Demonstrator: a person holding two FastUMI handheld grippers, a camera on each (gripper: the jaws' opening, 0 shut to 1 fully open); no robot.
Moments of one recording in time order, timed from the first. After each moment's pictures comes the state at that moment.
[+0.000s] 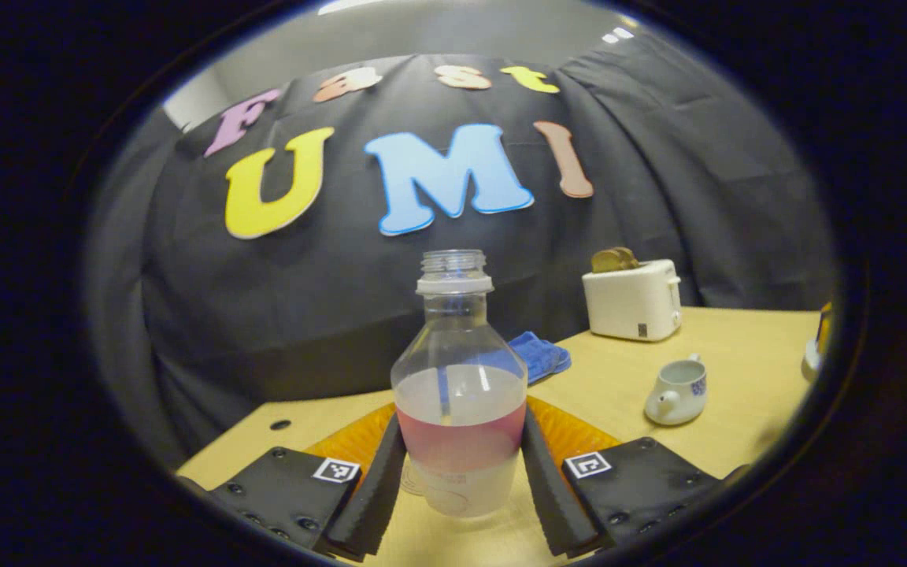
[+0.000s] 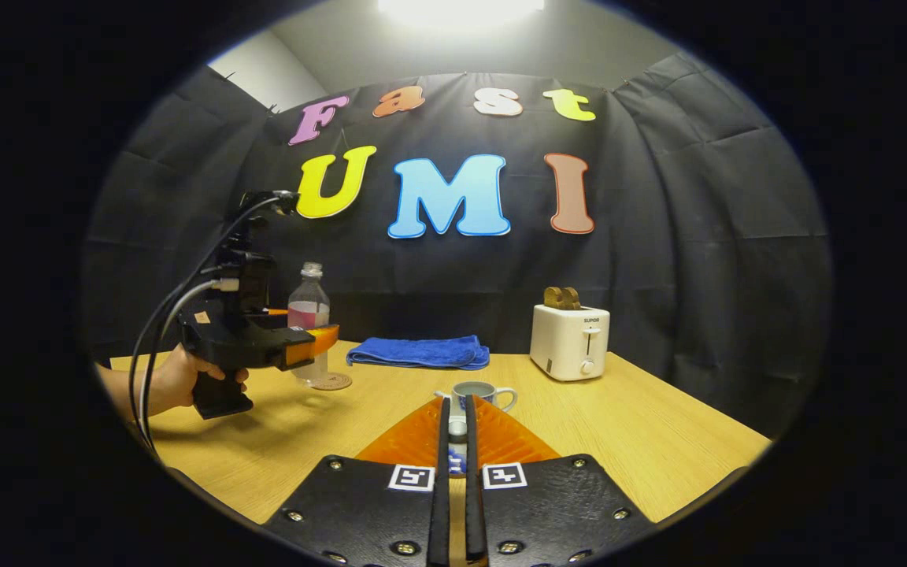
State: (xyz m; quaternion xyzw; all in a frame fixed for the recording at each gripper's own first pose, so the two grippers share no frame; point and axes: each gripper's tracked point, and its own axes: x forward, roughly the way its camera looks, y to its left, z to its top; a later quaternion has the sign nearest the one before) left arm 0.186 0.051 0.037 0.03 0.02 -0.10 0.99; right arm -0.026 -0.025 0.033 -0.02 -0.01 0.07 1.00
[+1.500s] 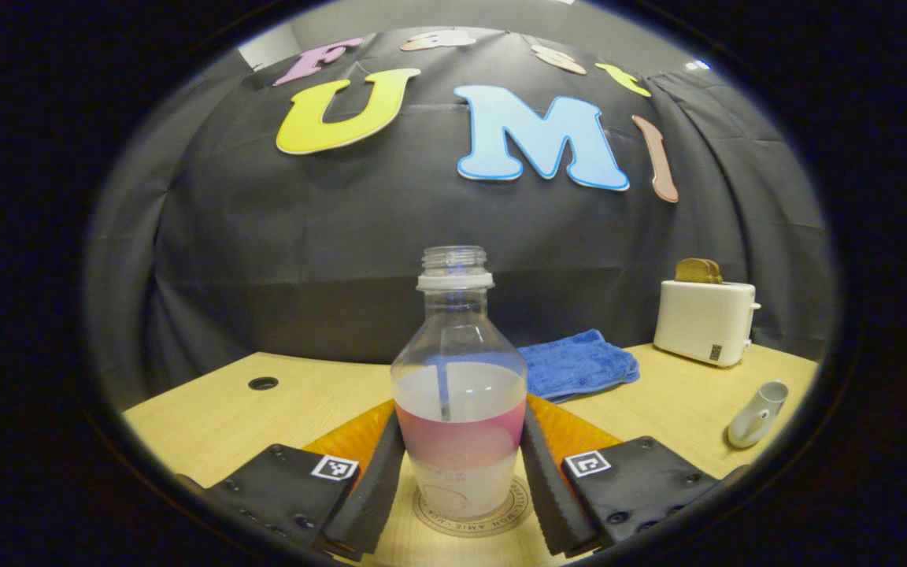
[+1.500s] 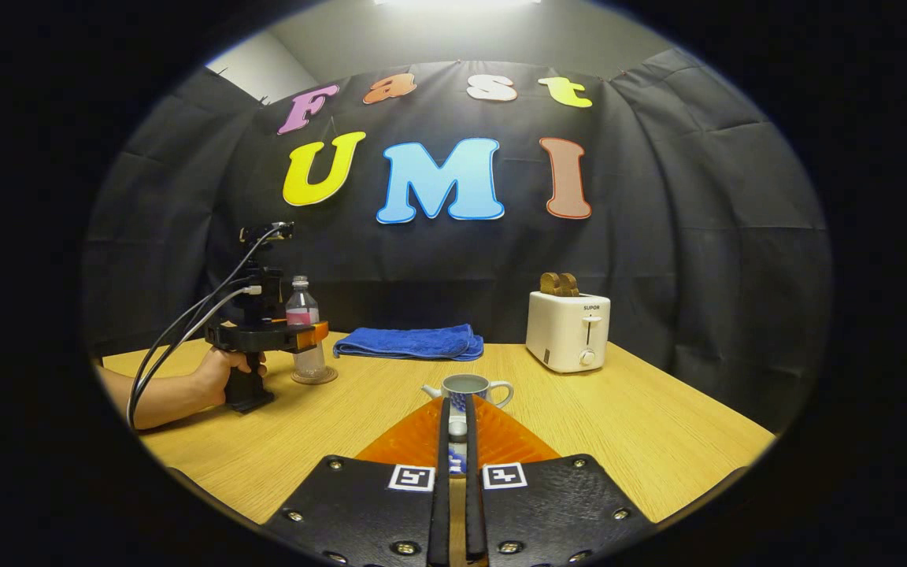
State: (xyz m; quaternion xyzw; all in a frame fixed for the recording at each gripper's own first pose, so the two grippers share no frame) left arm 0.288 0.087 -0.013 -0.02 0.03 -0.05 1.00; right arm 0.001 -0.037 0.019 -0.02 0.01 0.06 1.00
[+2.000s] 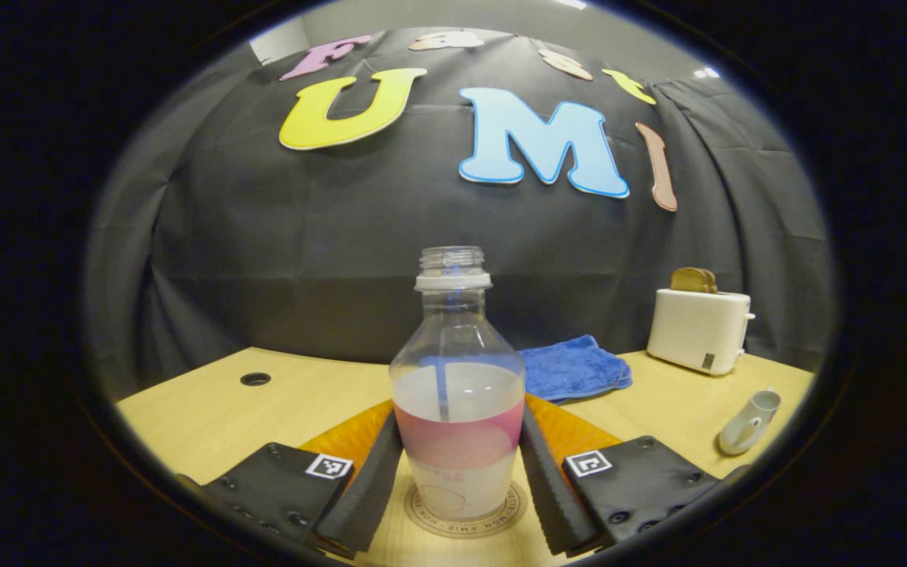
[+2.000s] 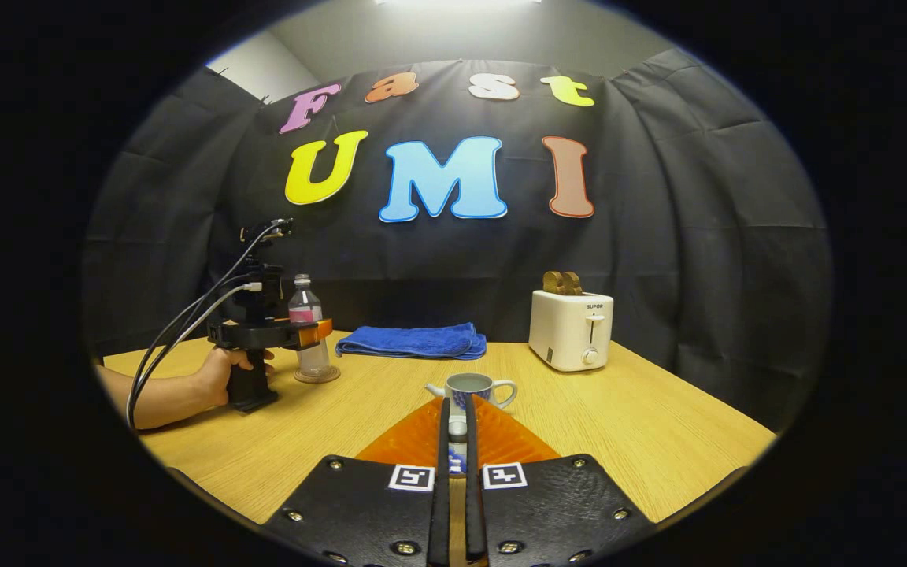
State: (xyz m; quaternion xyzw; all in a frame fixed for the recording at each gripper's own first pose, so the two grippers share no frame) left arm 0.284 0.083 -0.015 -0.02 0.04 -0.06 1.00; right arm 0.001 -0.035 0.016 -0.02 0.01 0.06 1.00
